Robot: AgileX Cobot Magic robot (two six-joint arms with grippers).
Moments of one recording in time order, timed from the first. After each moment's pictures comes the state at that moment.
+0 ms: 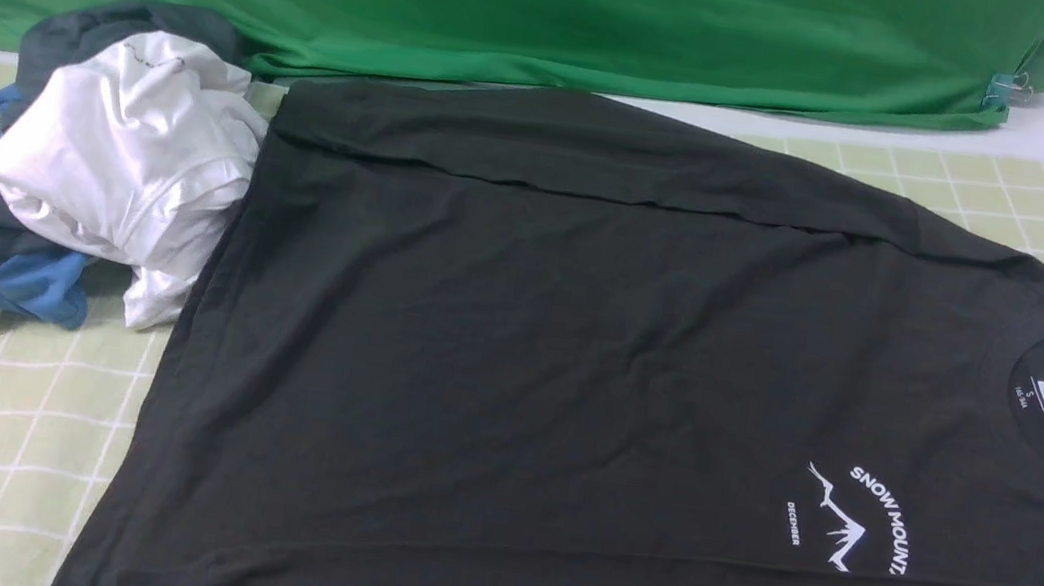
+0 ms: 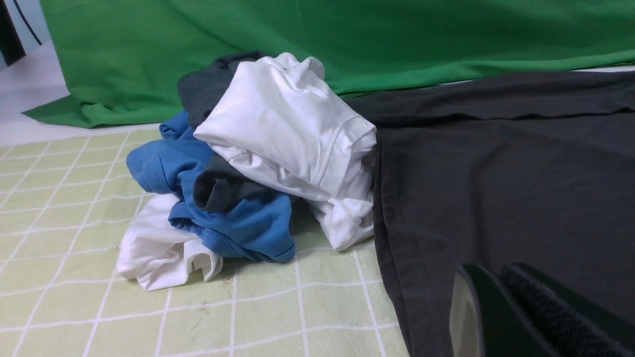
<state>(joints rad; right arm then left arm) 0.02 0.00 0.00 -0.01 0.25 -0.06 0.02 0.00 0.00 -0.10 0.23 0.19</state>
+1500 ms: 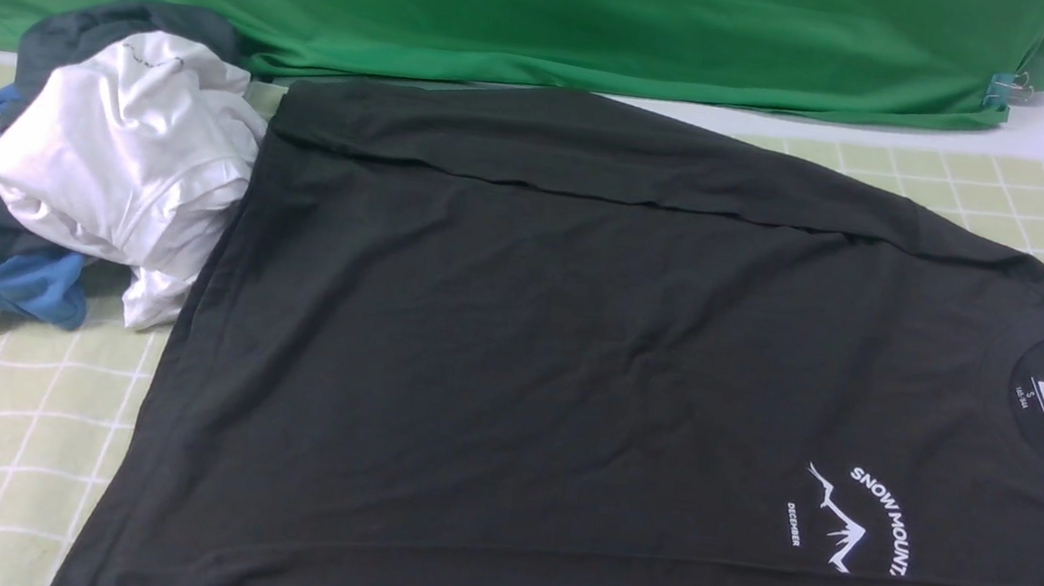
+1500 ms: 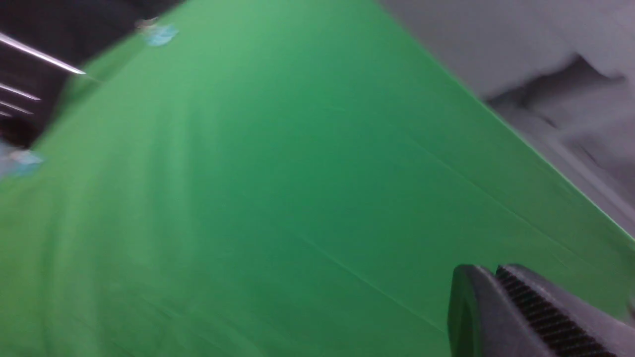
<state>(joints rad) 0.02 0.00 0.01 0.09 -0.01 0.19 0.02 0.04 -0.27 -0.30 -0.20 -0.31</state>
